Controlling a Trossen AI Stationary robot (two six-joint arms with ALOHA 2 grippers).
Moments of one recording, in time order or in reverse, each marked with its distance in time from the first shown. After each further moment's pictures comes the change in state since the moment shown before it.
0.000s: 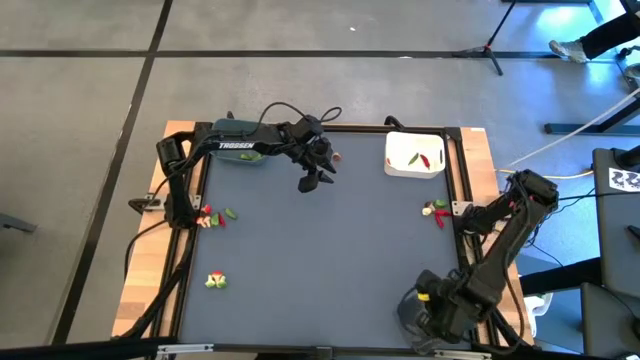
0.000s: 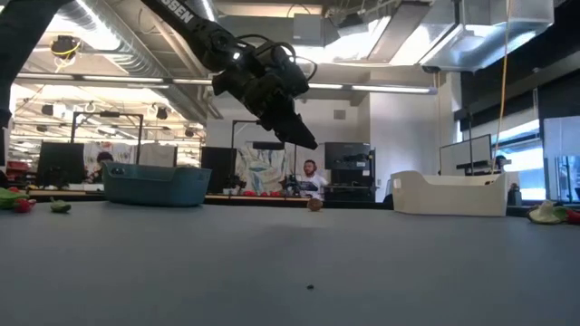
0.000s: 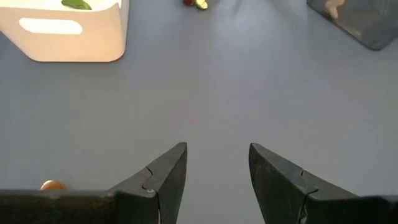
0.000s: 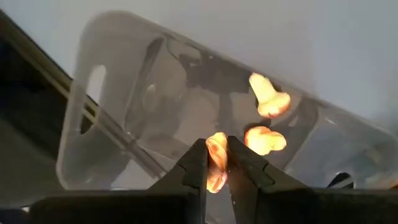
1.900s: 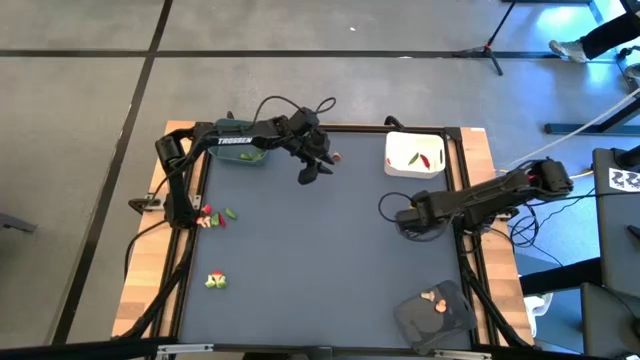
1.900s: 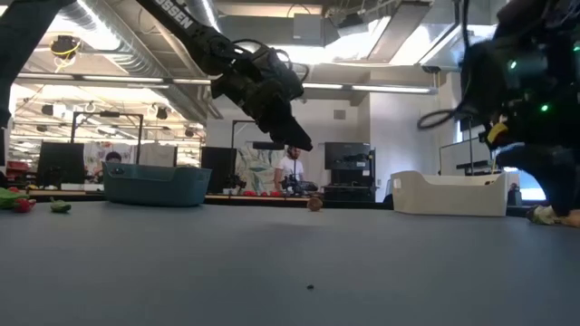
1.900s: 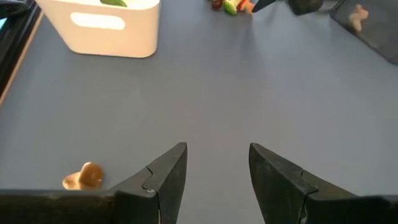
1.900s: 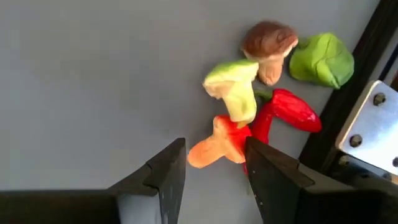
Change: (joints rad) left arm 0.054 0.000 0.000 0.021 0.000 -0.036; right arm -0.835 -0.234 -0.576 -0.066 0.137 -0.427
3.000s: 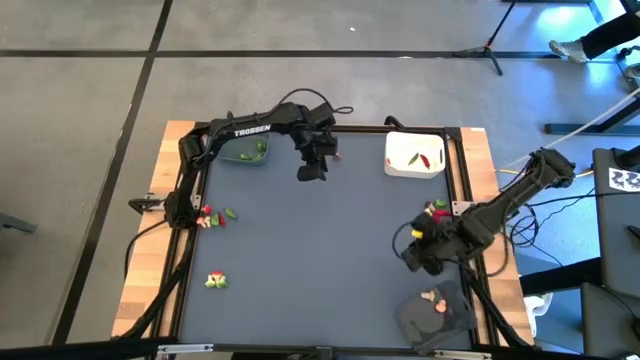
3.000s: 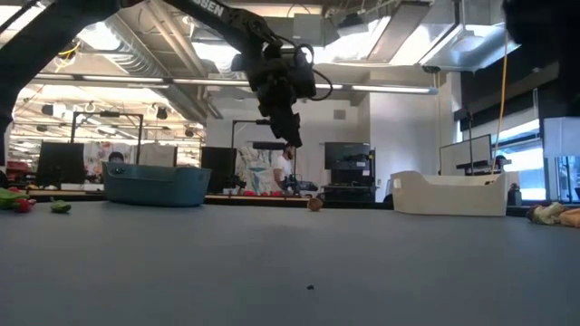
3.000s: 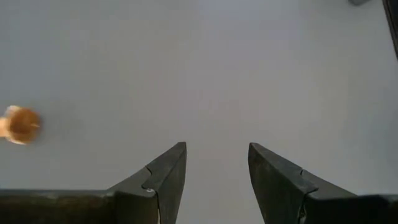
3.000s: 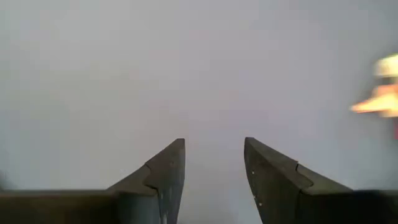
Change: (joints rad) left arm -0.026 0.186 0.474 -0.763 -0.001 0.129; right arm 0.481 -0.148 0.301 0.019 0.146 0.271
